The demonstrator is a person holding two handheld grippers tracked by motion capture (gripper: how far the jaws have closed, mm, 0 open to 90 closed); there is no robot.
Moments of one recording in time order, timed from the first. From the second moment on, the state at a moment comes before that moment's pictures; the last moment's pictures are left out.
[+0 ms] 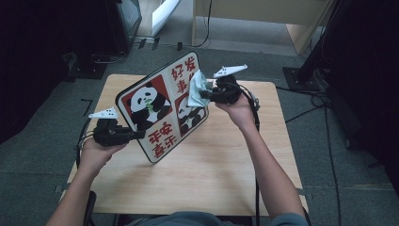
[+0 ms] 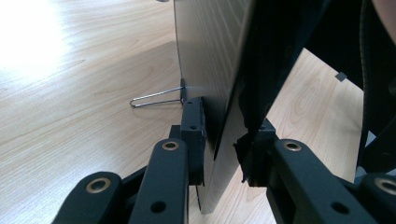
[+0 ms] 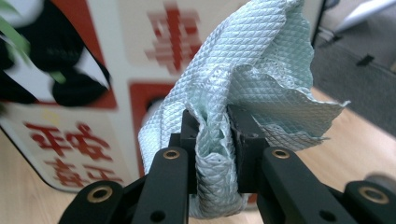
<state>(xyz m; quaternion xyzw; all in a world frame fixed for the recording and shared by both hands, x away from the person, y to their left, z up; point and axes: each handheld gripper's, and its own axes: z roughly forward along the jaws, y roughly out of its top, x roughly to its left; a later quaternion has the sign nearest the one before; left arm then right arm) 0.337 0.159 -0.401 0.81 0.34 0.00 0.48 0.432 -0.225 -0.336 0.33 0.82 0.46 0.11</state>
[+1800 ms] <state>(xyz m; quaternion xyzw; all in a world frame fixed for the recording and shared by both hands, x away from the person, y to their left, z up) 0.334 0.158 -0.400 0.81 0.33 0.01 0.48 0.438 -0.184 -0.352 0.29 0.82 0.49 0.09</state>
